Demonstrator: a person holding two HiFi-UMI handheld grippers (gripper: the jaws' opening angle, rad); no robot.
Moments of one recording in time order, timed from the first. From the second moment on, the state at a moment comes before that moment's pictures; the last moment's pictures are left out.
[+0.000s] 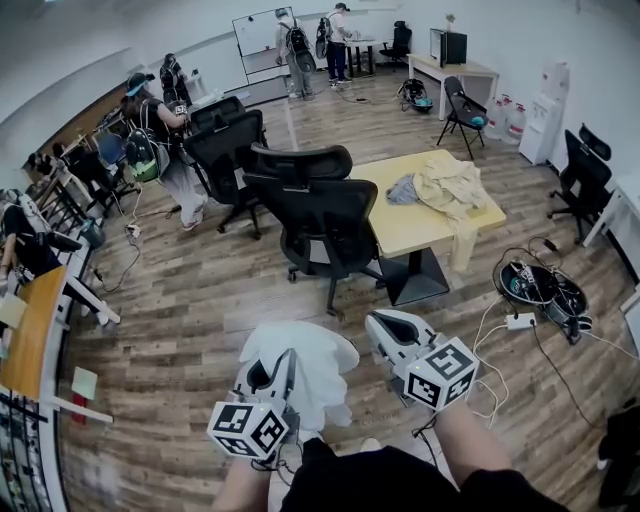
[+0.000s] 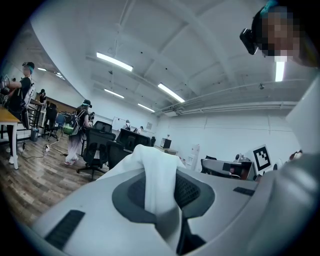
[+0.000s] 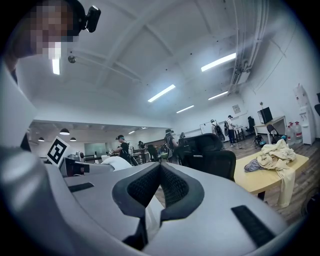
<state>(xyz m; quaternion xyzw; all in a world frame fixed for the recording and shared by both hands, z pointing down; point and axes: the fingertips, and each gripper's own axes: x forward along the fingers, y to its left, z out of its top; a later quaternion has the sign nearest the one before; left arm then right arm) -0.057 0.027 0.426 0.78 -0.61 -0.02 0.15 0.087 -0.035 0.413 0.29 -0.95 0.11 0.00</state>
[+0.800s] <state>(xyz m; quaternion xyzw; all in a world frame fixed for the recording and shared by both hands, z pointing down) -0.068 0.044 0.421 0.77 -0.62 -0.02 0.14 0.077 -0.020 0.413 0.28 -0.95 0.11 0.00</state>
